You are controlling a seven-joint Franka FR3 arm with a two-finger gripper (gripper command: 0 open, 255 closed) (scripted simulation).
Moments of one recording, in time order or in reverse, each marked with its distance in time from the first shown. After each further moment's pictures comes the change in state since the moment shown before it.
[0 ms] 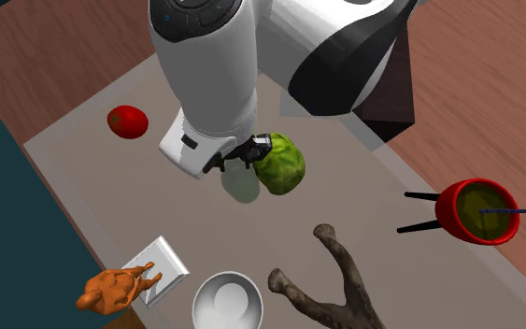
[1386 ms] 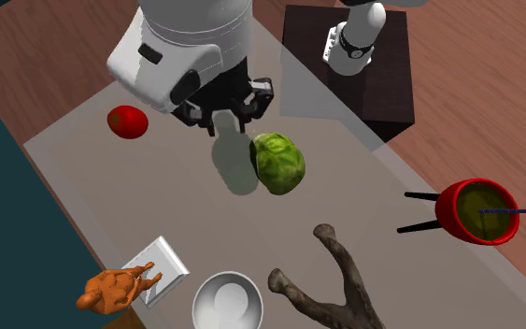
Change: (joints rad) arm -0.030 -0.037 -0.021 0.237 -0.016 -0.271 -0.013
